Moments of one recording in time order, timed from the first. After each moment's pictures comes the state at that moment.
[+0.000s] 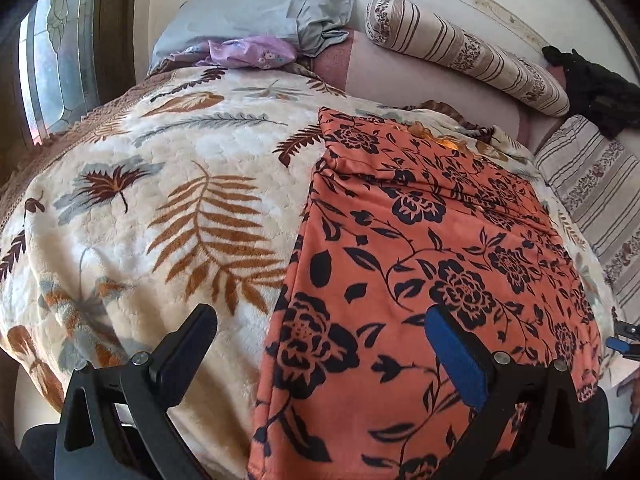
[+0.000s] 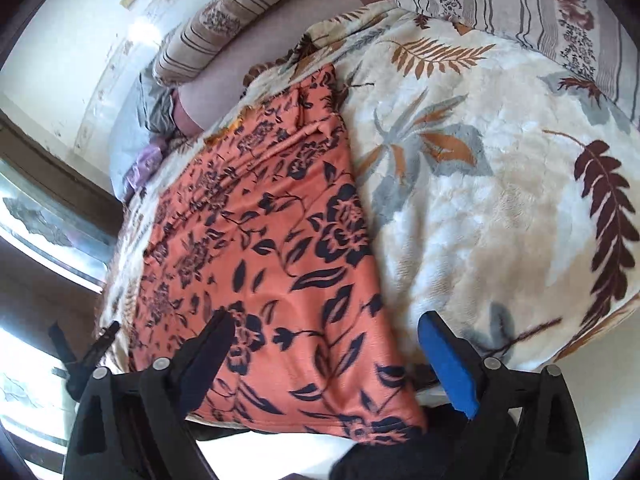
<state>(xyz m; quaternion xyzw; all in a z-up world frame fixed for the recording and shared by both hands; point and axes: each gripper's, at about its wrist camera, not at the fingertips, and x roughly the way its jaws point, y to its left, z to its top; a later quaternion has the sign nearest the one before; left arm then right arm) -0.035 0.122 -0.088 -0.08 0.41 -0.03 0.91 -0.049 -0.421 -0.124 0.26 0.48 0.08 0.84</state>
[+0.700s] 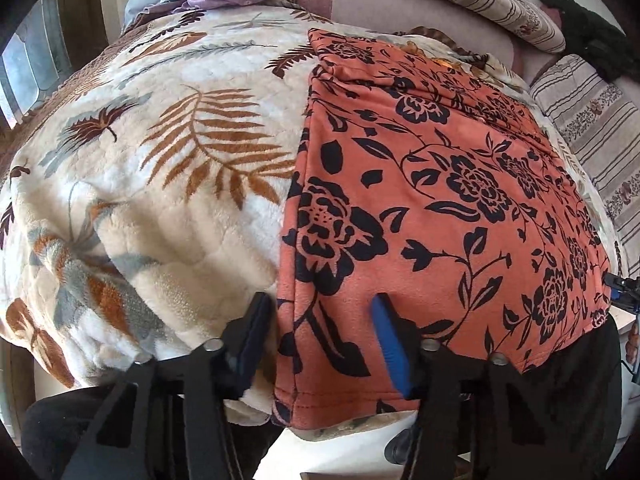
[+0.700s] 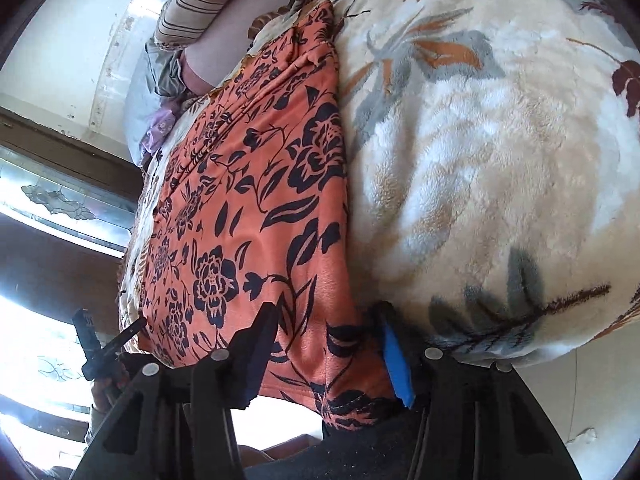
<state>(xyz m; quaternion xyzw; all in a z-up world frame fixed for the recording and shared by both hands) -0.051 0.125 -0.122 -0.04 0.51 -0.06 0.85 -0.056 -0.418 -0.173 0.31 0.51 0.16 0.79</state>
